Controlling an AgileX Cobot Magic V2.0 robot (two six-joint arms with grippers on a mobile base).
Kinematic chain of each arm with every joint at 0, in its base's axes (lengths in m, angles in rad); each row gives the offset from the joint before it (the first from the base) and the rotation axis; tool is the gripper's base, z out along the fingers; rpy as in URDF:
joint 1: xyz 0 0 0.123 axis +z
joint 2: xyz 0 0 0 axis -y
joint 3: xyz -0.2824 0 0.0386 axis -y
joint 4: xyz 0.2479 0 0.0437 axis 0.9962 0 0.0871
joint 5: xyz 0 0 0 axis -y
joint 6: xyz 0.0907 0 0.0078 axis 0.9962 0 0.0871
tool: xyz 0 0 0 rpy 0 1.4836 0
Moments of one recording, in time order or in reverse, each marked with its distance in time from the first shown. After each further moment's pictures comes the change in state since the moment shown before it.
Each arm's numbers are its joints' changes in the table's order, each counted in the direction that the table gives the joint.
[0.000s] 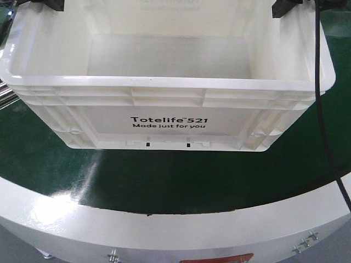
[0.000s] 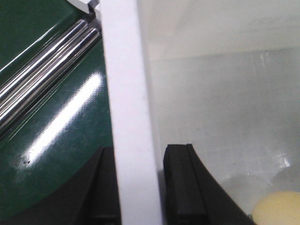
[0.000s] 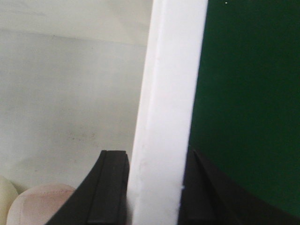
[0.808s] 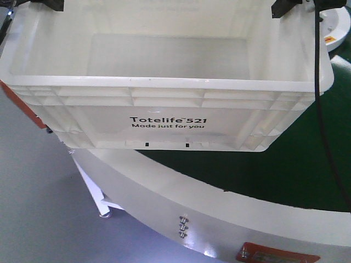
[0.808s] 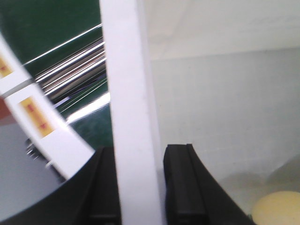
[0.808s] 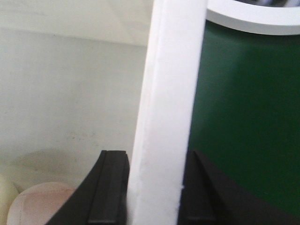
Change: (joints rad) left arm 0.000 0.000 -0.001 0.004 0.000 0.000; right arm 0.000 0.000 0.000 0.004 0.000 0.000
